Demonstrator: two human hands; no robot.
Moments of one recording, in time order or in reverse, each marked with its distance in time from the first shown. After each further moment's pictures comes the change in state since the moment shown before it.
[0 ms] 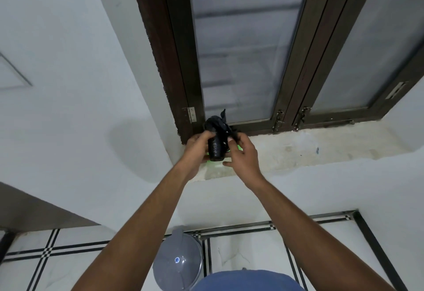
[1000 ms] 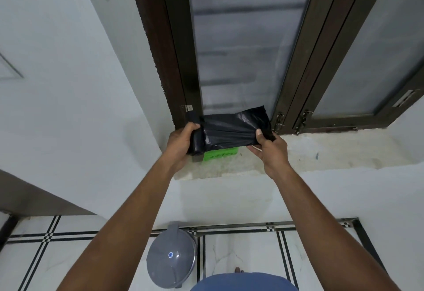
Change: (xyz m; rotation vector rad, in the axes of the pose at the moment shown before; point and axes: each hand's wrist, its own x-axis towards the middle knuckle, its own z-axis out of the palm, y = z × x) left_hand 0.023 0.006 -0.018 -0.137 0.151 0.028; right_hand 0.057 0.003 -0.085 0.409 0.154 0.227
